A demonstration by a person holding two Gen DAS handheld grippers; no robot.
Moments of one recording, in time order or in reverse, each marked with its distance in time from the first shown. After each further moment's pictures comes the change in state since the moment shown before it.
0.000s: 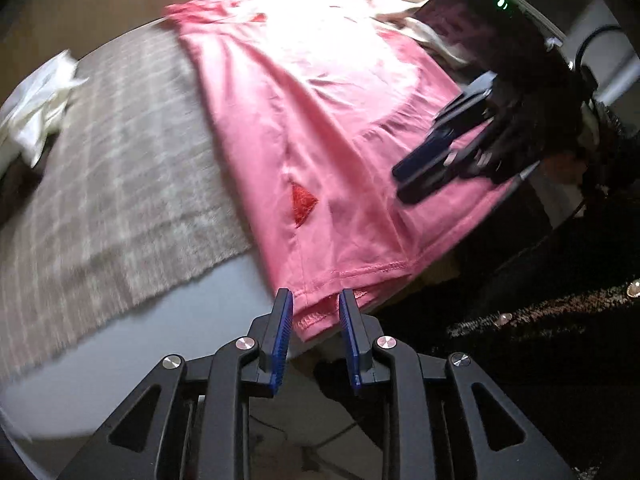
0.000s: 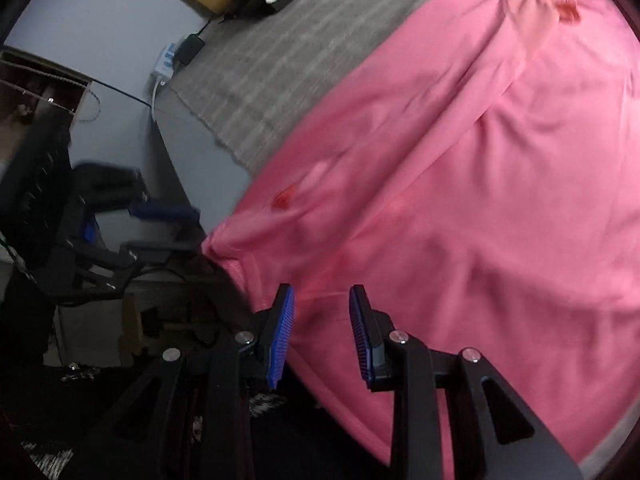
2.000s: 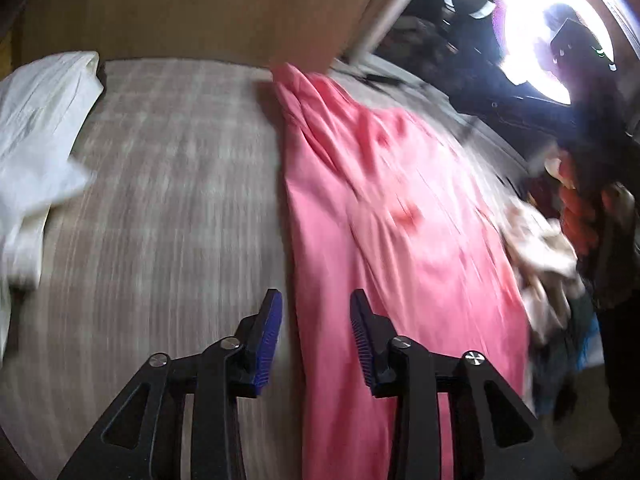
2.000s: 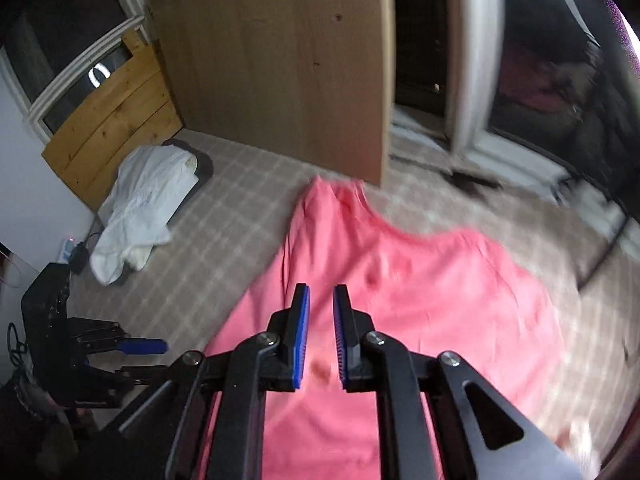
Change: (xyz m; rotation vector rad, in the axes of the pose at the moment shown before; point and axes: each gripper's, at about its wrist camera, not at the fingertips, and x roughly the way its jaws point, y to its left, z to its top) left arm 0.057 0.193 0.233 -0.563 -0.241 0.004; right arm -0.173 -0.175 0.291 -0.054 -0.417 -0.339
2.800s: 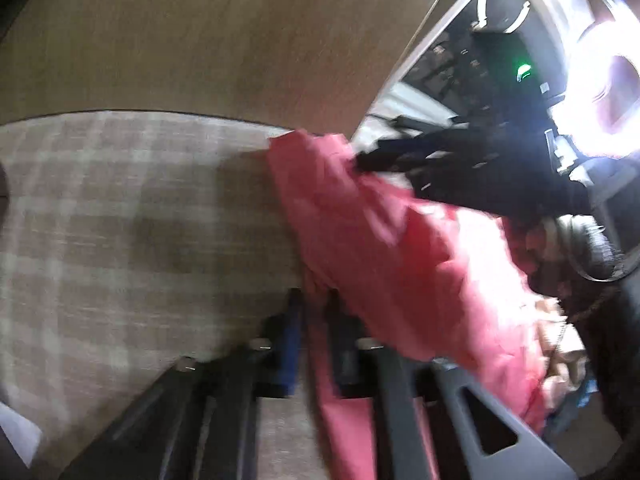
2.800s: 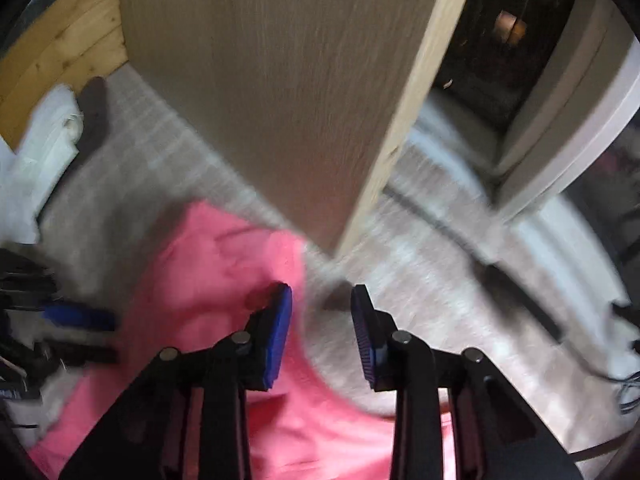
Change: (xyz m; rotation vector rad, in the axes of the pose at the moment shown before) left arm 0.080 0.022 0.099 0.029 0.006 -0.062; right arm 0.142 -0.041 0.061 -0.221 0.130 -0.160
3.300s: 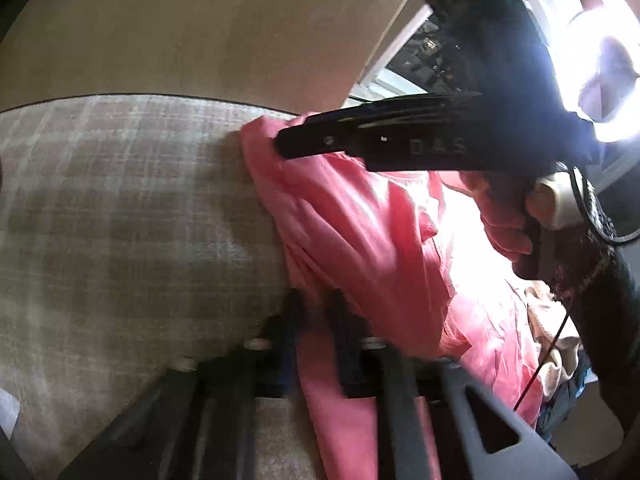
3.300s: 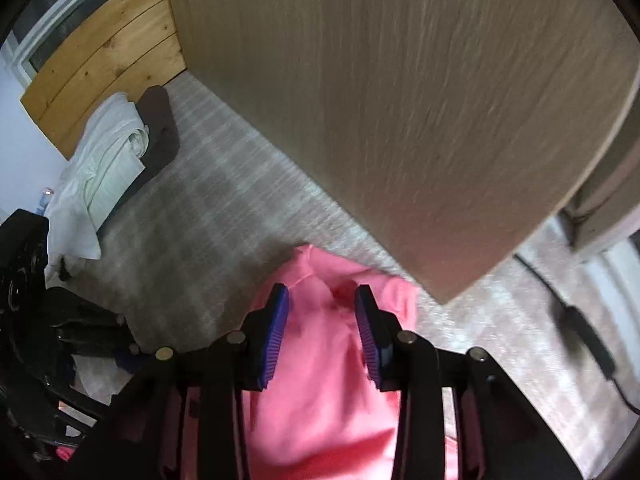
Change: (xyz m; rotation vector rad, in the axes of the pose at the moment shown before) left arm -0.004 -0.008 -0.013 0.038 0.018 -0.027; right arm 0.008 0.026 0.015 -0.007 0.012 0.311
